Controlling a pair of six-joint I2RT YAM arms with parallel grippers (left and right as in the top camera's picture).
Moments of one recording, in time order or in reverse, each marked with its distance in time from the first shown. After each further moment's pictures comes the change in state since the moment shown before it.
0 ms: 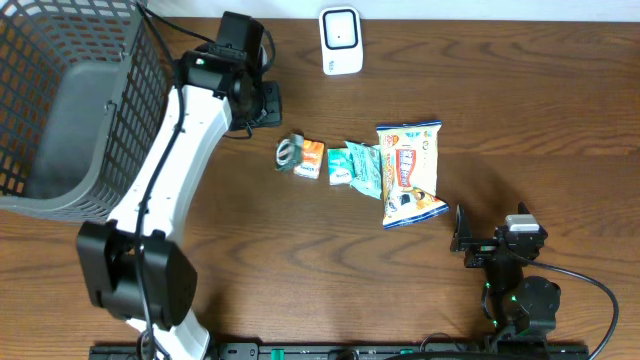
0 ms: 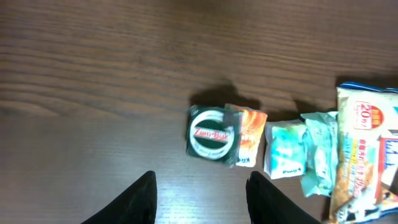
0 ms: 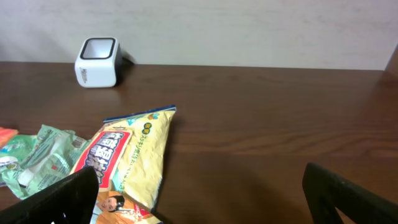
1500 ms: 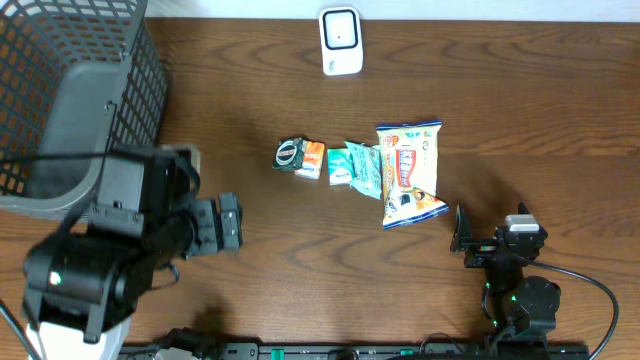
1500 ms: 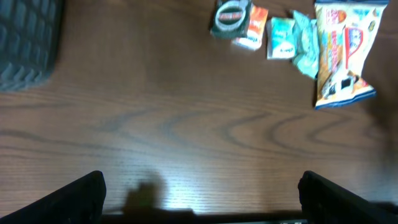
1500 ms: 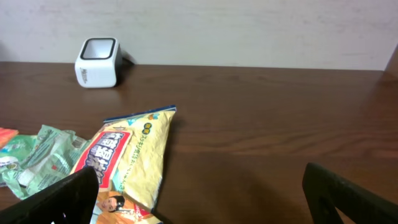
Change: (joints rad) left arm 0.000 -0.803 -0.285 -0.399 -0.020 -0.003; right arm 0.000 0.000 0.000 0.000 0.000 0.000
